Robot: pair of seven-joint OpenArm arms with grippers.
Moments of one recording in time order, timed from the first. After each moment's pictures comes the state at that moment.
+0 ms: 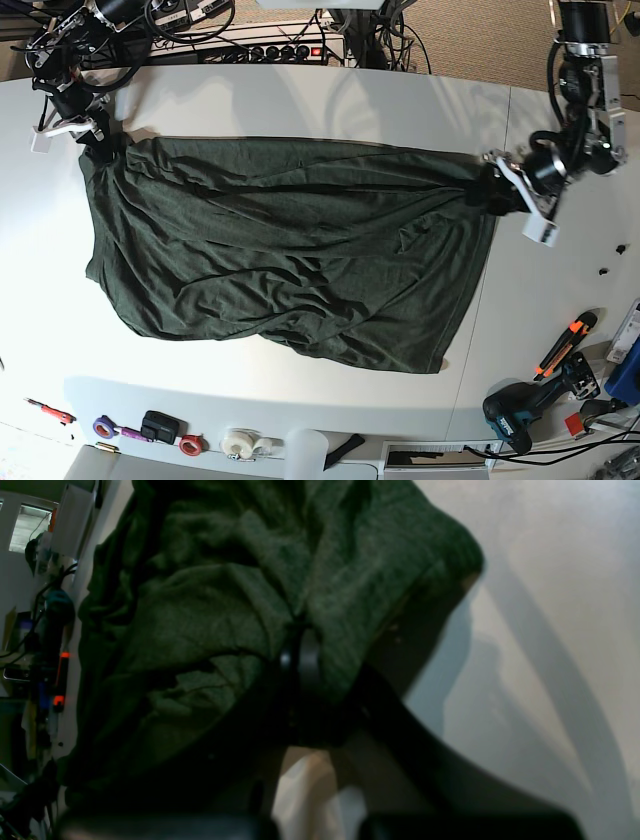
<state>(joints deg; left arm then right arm) 7.7 -23.3 -11.8 90.9 -48.3 -29.9 52.2 -4.6 8.8 65.0 77.1 52.0 37.7 -69.0</state>
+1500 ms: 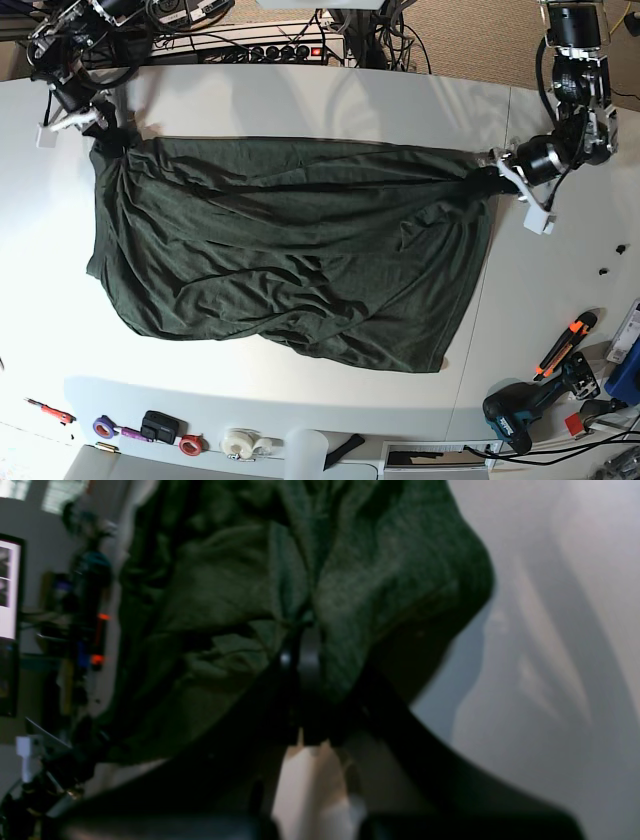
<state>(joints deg) 6.8 -20.1 -12.8 81.9 -60.4 -30.3 58.5 -7.5 8.9 64.9 77.2 62.1 40.5 -76.1</state>
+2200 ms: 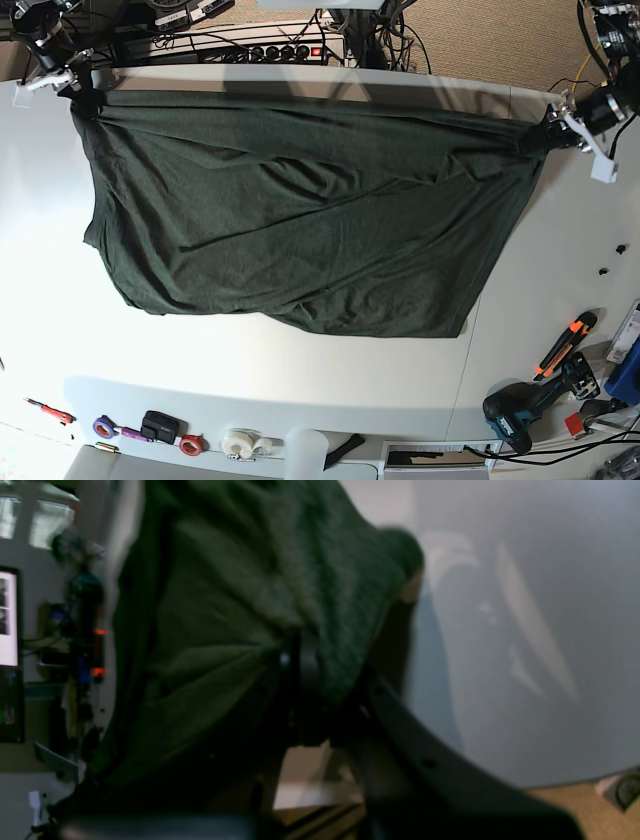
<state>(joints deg) 19.7 -23.2 -31.1 81.9 -77.2 -38.0 70.0 -16.4 12.9 70.7 76.9 71.1 39.8 -78.3</state>
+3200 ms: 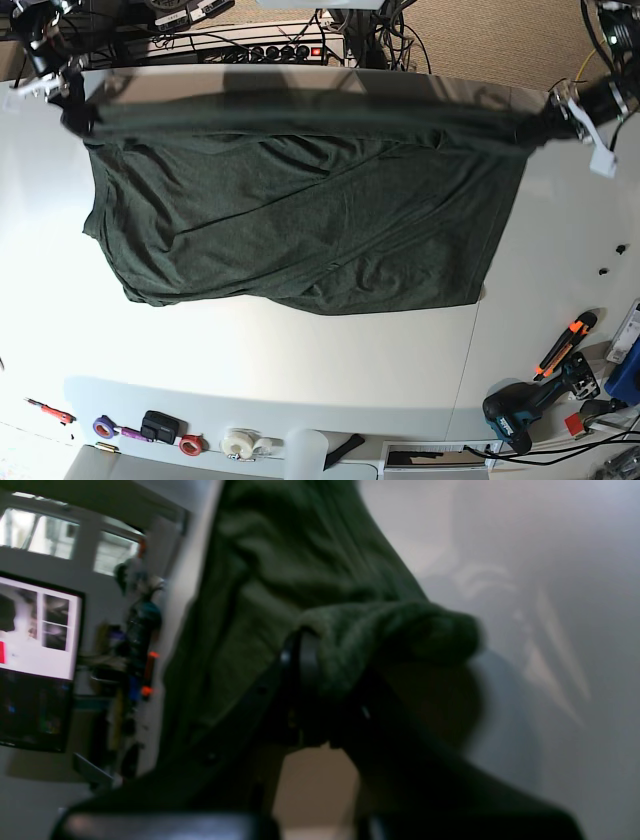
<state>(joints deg) 18.4 -23.1 -32.4 81.9 -82.6 -43.1 76.2 -13.8 12.9 70.7 76.9 78.0 39.8 -78.3</state>
